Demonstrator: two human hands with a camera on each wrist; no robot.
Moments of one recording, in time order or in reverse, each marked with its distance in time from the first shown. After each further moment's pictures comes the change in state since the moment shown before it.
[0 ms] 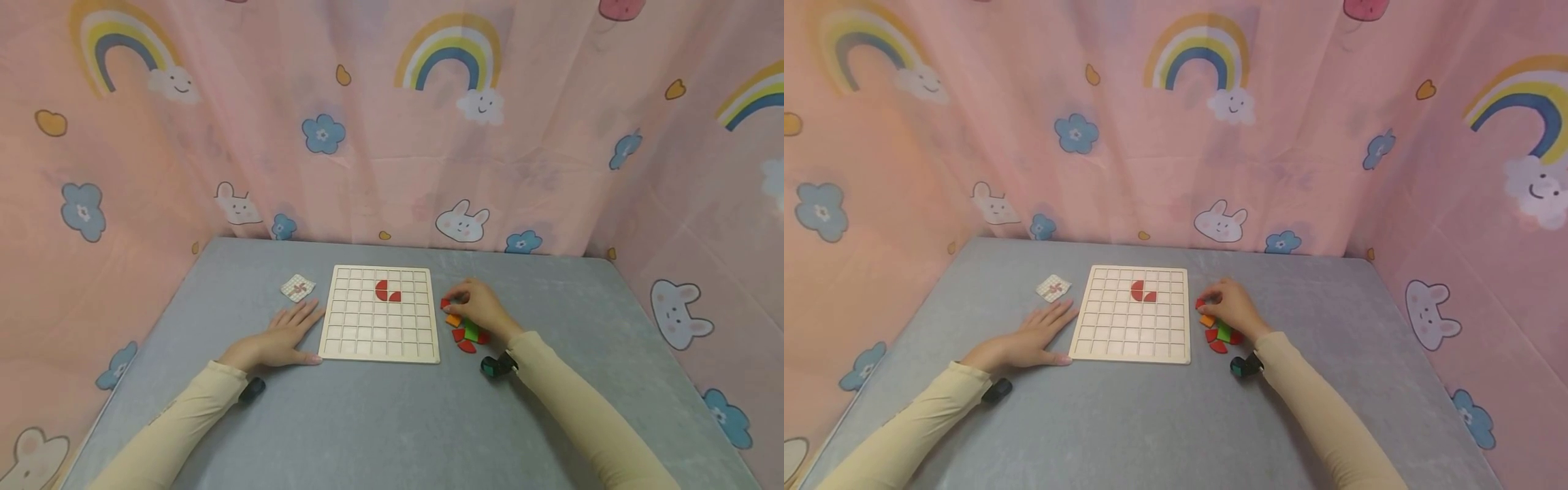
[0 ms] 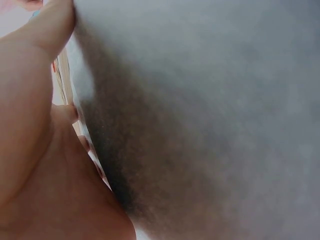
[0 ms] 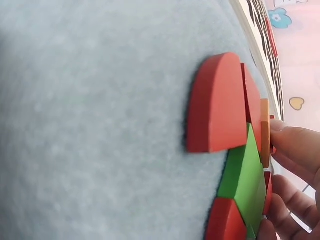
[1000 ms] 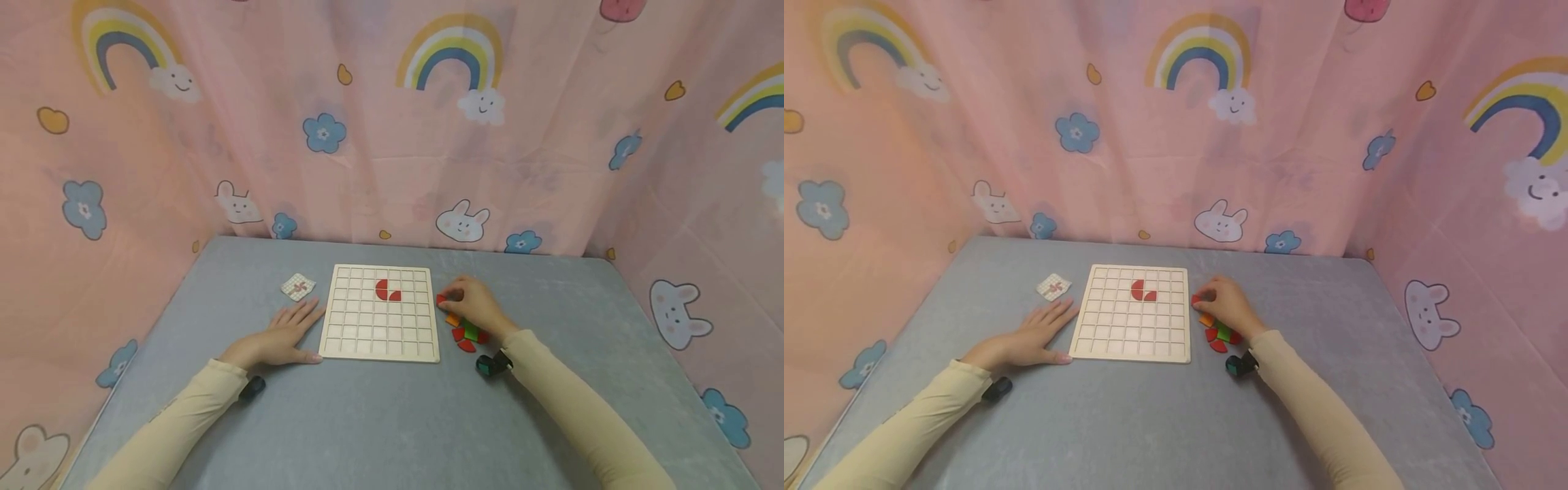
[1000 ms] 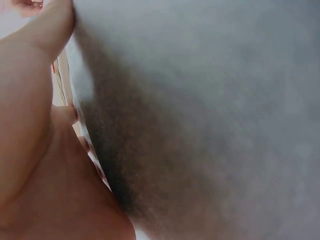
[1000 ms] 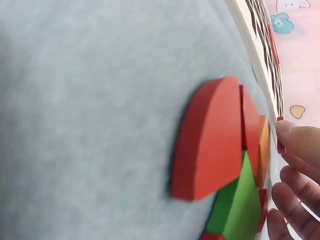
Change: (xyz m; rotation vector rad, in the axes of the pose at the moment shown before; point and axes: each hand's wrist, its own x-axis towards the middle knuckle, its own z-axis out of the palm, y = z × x) left_hand 0.000 0.003 -0.001 0.033 -0.016 -0.035; right_hand 0.004 -0.007 0.004 -0.050 0.039 -0.080
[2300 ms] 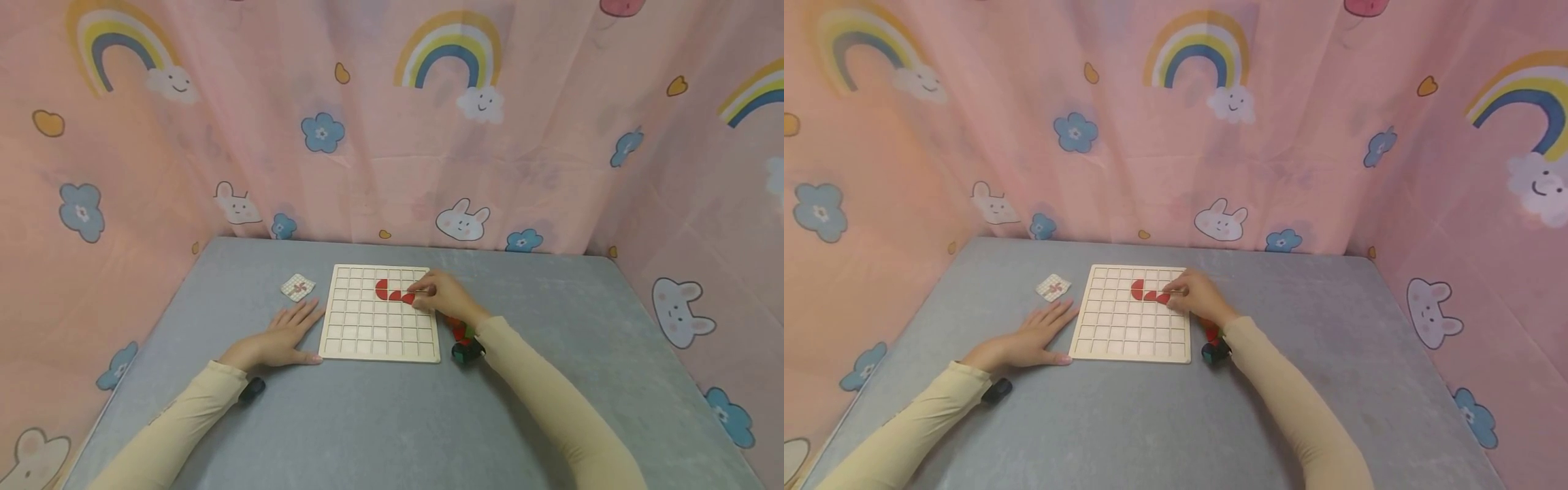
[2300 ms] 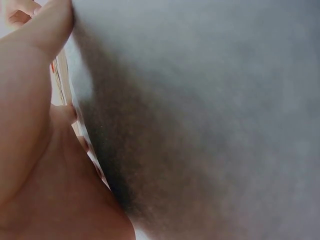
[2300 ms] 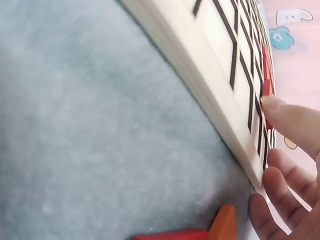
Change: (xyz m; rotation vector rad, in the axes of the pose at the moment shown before) left_hand 0.005 -0.012 0.010 -0.017 0.028 0.016; right_hand 0.030 -0.035 0.020 0.152 -0.154 -0.060
